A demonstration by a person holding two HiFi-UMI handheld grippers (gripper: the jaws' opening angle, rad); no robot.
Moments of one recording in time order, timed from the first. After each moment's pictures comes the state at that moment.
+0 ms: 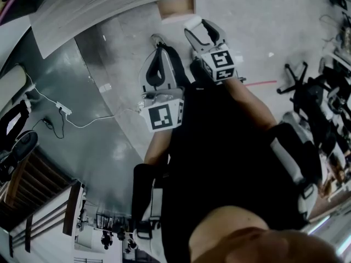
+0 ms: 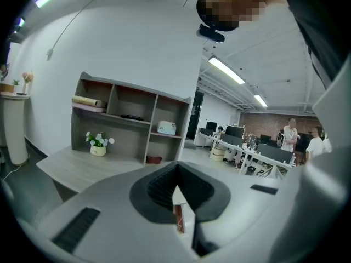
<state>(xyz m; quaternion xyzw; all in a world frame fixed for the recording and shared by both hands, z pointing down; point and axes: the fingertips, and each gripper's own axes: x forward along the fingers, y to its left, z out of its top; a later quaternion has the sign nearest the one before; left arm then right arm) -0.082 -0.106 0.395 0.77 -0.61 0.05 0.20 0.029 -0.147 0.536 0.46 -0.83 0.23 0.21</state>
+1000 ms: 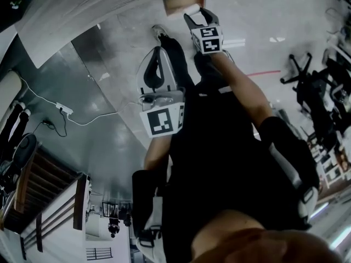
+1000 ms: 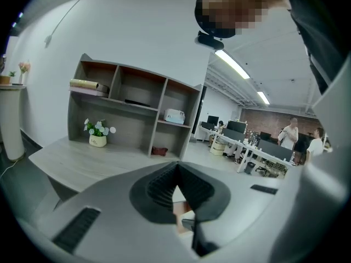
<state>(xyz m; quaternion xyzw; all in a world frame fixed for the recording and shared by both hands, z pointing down) -0.125 -0.160 0.457 0.76 -0.60 0.07 0.23 0.019 -0.196 0.749 0.49 -0.74 0.30 0.34</state>
